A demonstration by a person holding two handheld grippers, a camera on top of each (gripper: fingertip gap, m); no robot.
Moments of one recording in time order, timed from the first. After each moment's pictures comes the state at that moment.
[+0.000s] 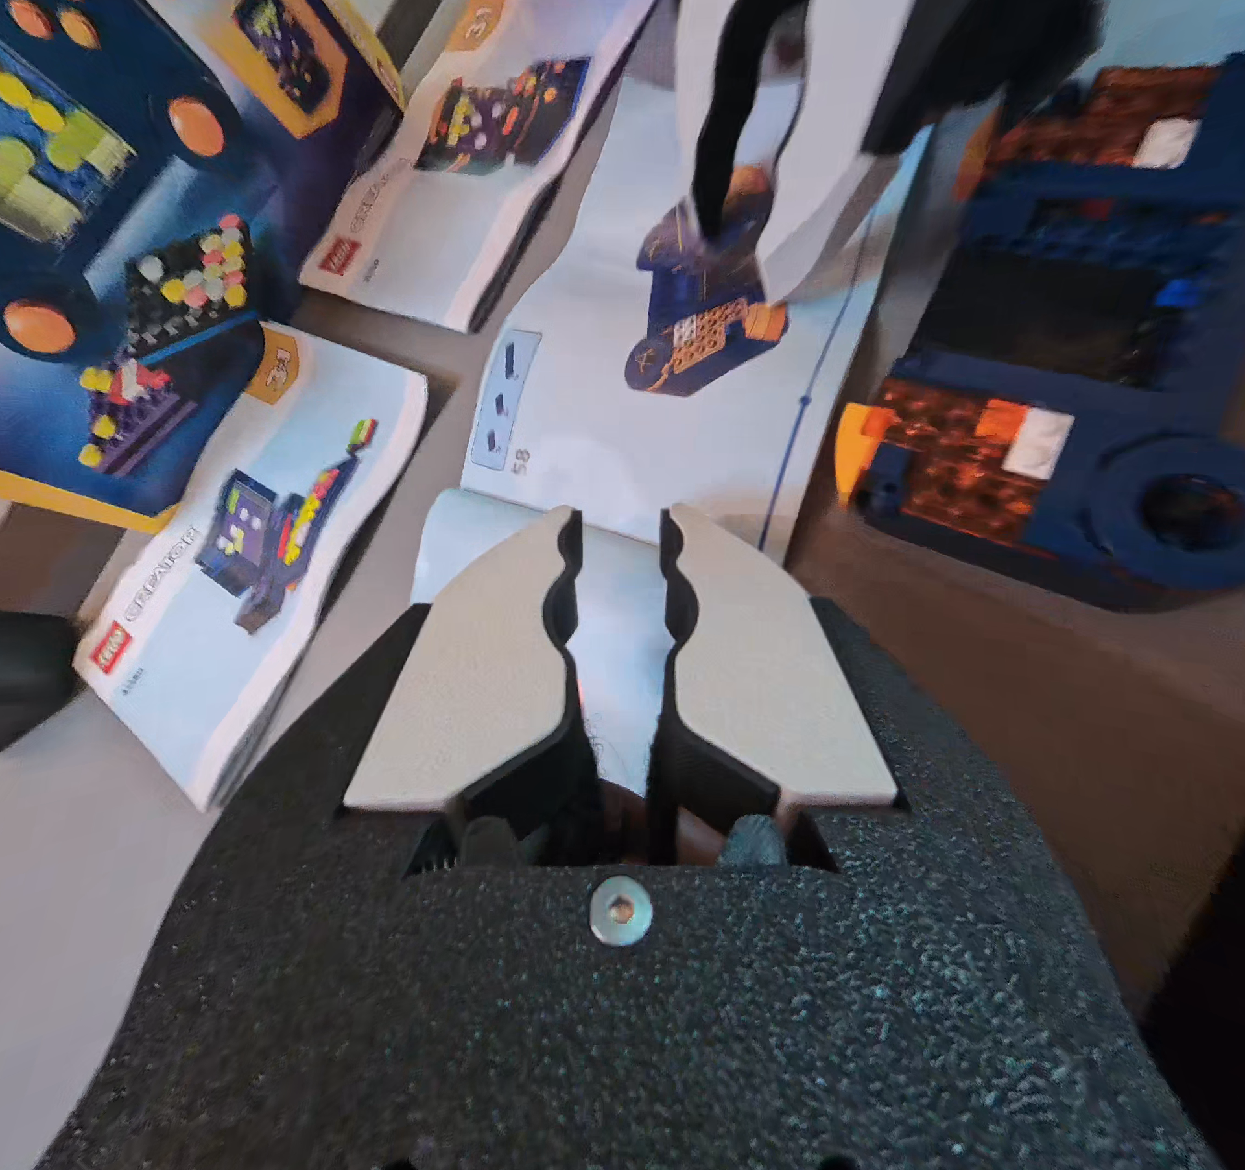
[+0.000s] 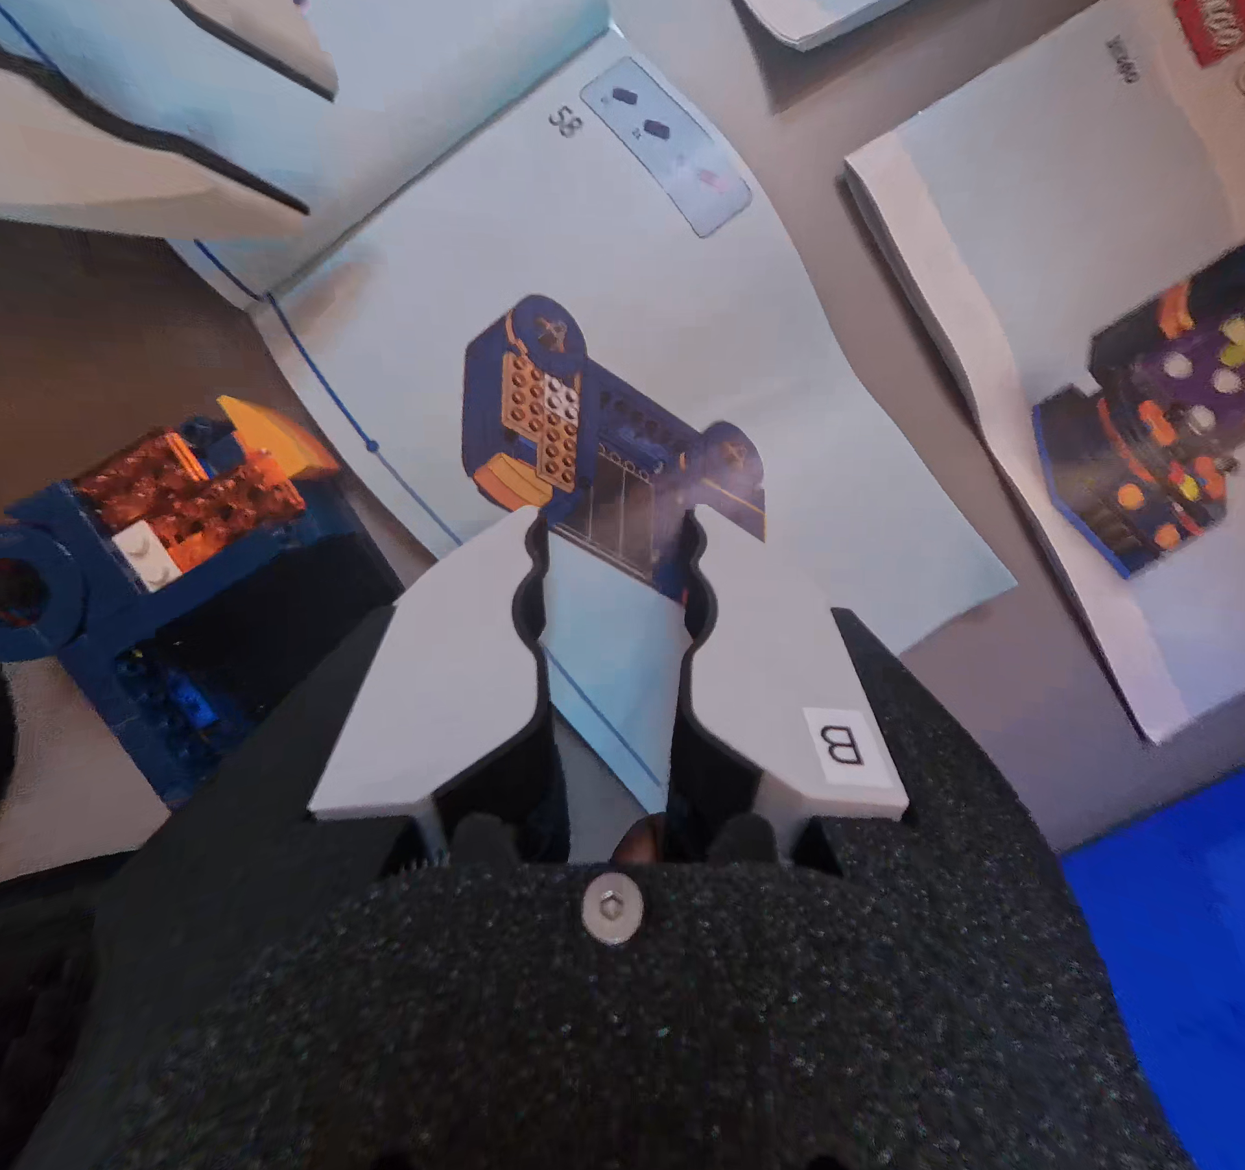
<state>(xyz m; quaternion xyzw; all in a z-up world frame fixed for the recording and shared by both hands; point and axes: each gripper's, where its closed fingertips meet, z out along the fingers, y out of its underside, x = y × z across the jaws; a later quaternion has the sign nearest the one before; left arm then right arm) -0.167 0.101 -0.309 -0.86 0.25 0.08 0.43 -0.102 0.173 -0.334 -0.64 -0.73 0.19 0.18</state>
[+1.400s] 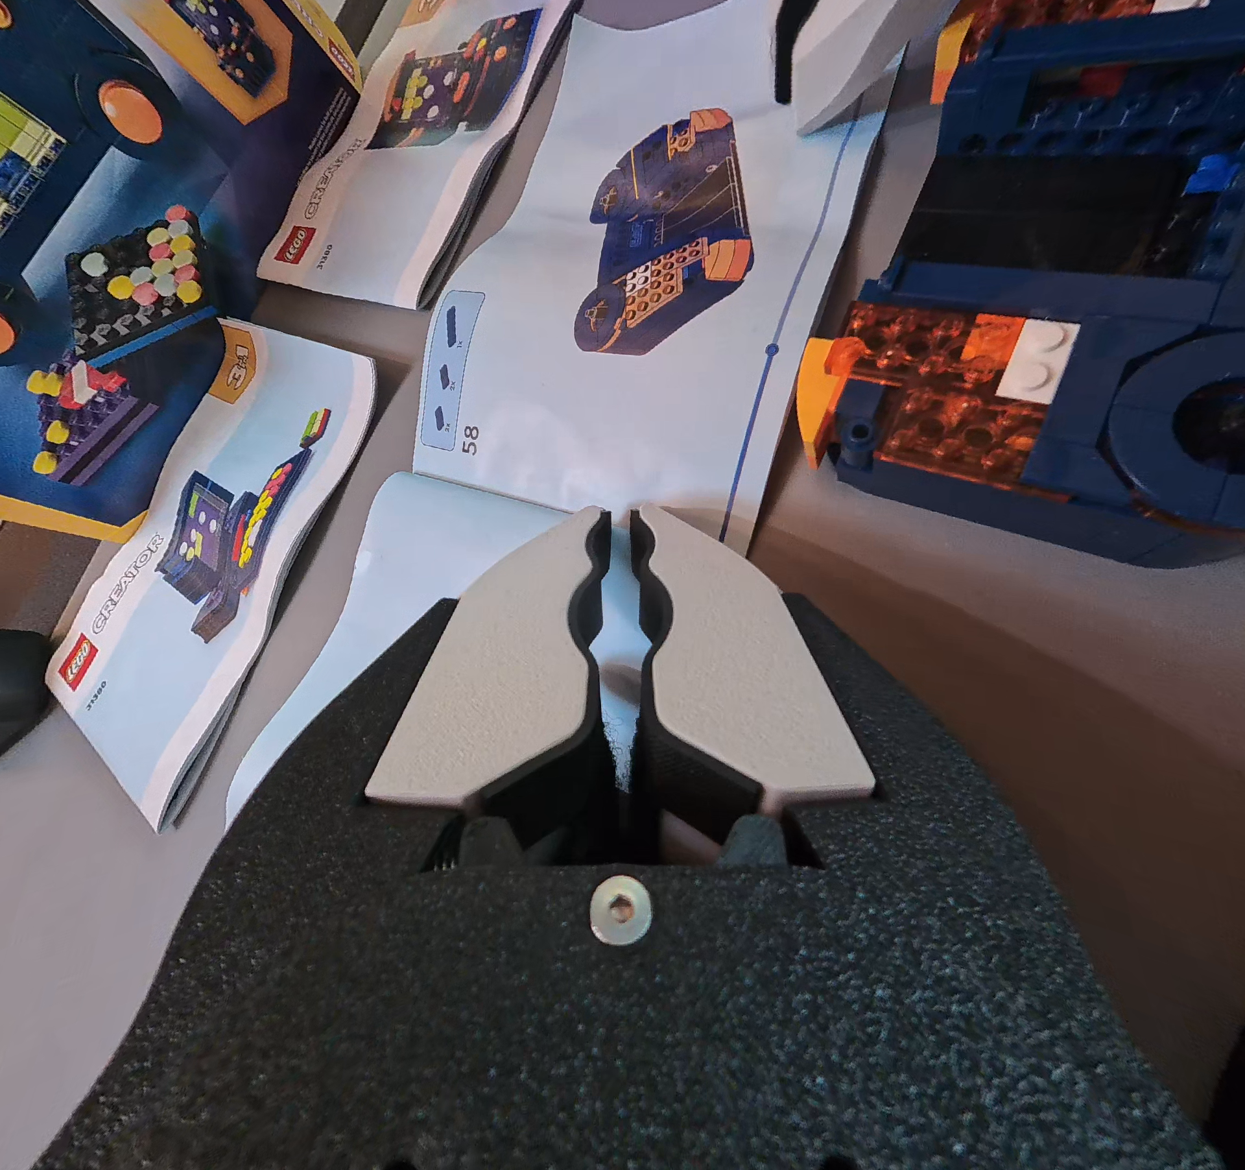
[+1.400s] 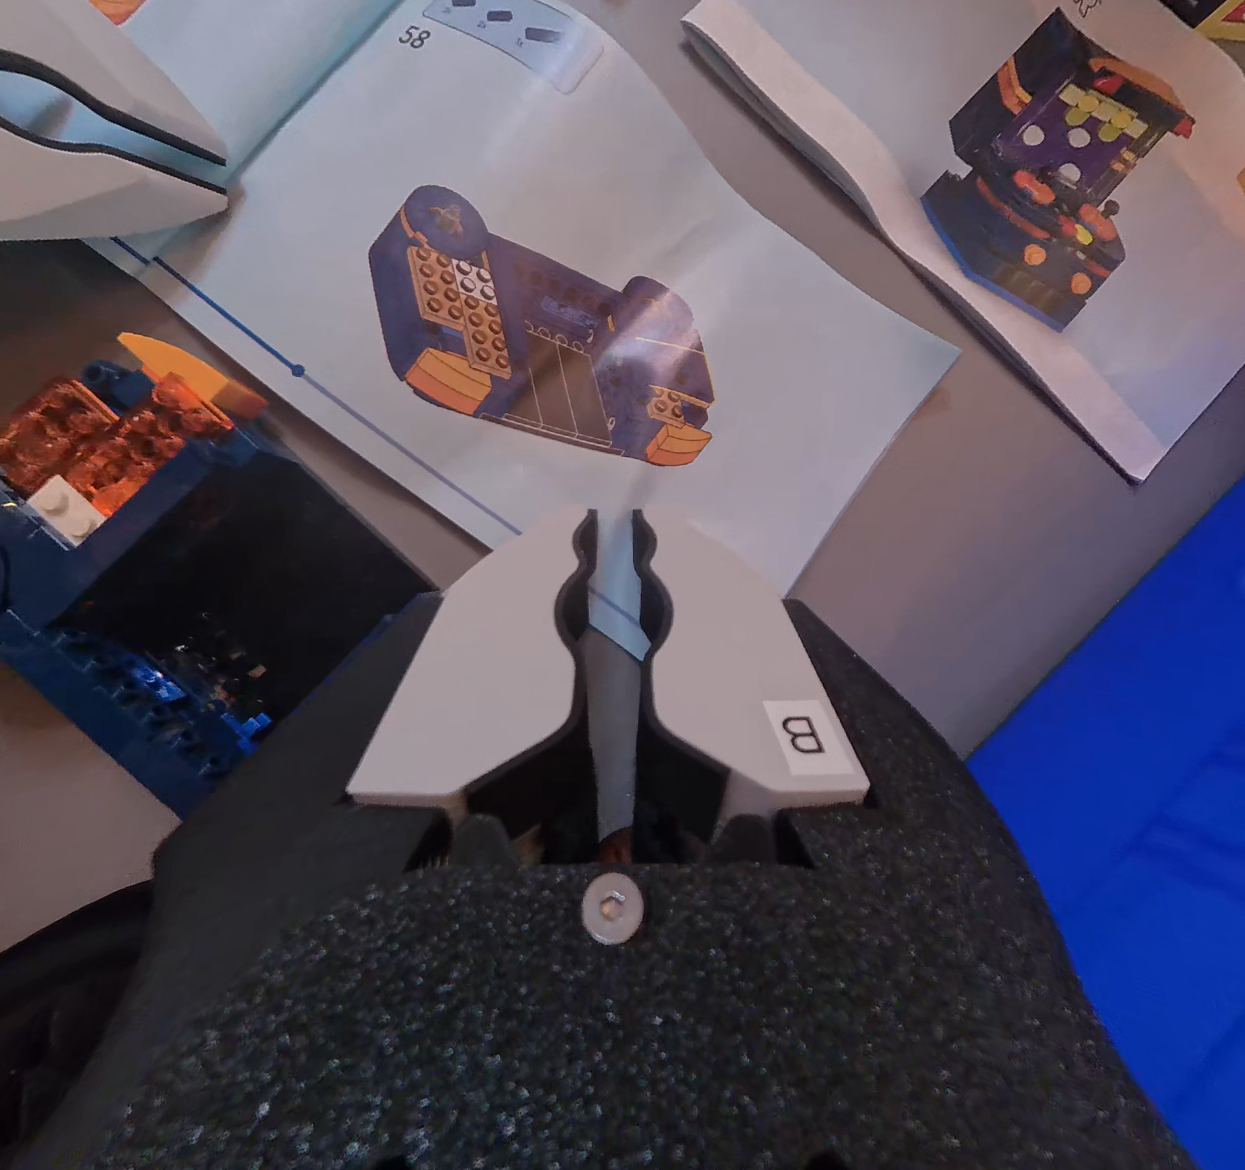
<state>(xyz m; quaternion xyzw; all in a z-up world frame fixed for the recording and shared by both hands) -0.162 0.097 -0.333 -0.85 0.28 0.10 0.43 -0.066 0.184 -0.338 -0.71 -0.63 0.18 0.26</state>
